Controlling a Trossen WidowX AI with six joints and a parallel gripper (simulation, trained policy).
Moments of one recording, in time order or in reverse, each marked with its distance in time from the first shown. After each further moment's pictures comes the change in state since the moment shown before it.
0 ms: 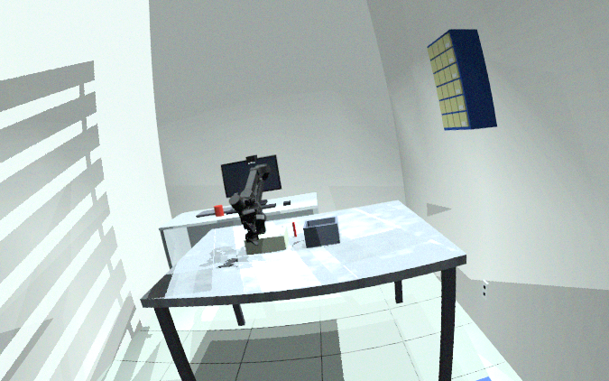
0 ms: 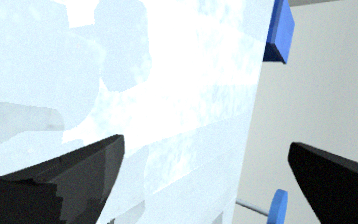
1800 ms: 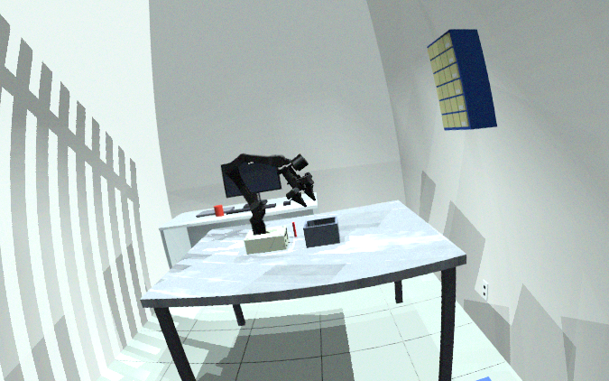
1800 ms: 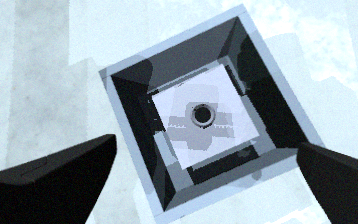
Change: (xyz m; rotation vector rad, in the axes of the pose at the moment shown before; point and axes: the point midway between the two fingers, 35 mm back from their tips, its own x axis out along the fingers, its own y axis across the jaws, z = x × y) arm -0.117 -0.016 0.309 1.014 -0.004 0.737
